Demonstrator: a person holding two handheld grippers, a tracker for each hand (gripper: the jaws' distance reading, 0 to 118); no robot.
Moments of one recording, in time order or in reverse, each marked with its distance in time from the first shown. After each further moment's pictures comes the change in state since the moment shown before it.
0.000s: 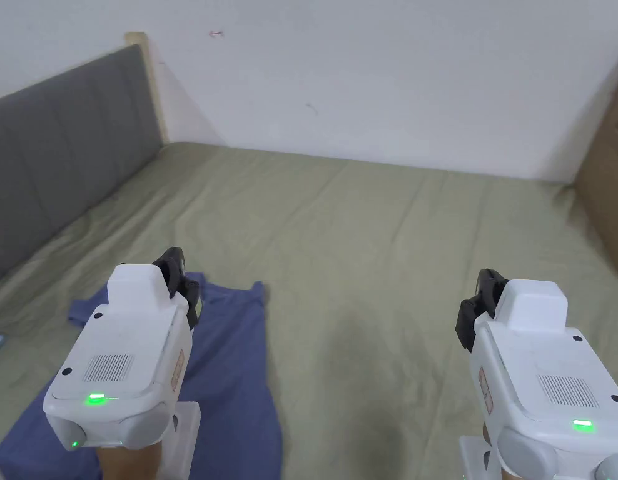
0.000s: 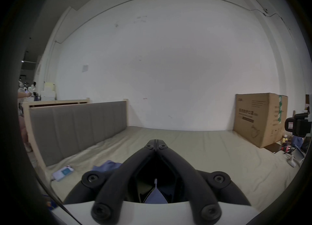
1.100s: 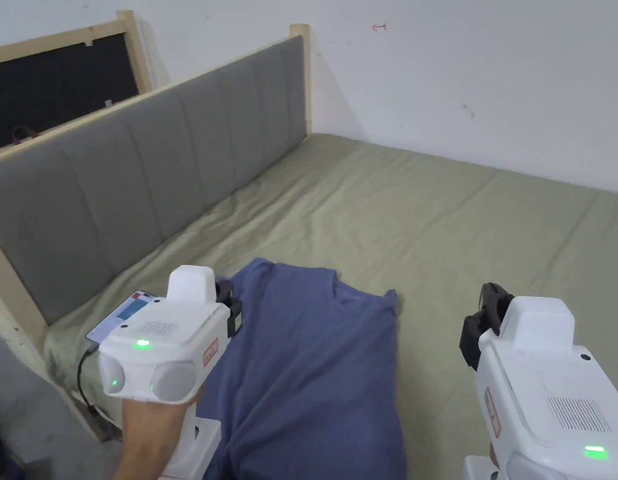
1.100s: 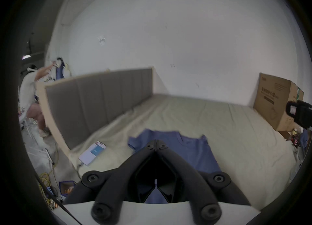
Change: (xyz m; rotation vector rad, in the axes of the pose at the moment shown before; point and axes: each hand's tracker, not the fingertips) left arm -0.124 -0.031 -0.054 -0.428 0.059 0.030; right arm -0.133 -0.006 -0.049 -0.035 0.262 0.017
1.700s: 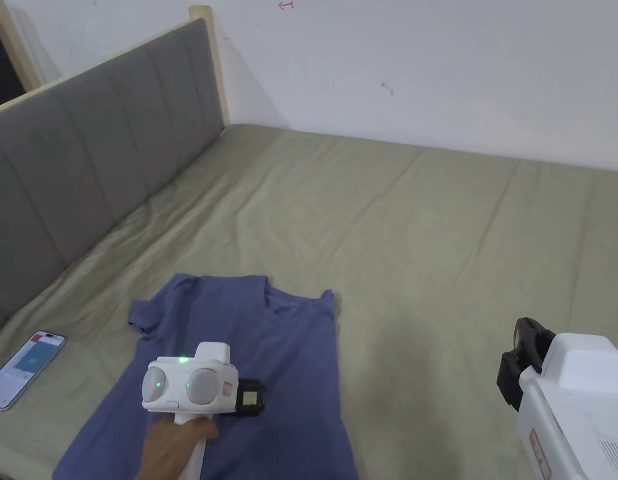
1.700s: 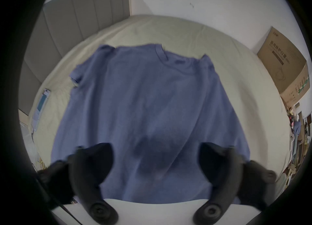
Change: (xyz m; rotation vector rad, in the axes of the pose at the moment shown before) left arm 0.059 -0.088 -0.181 -0.668 -0.087 -0.021; right arm 0.084 -0.034 -0.015 -0.119 -0.200 -0.024
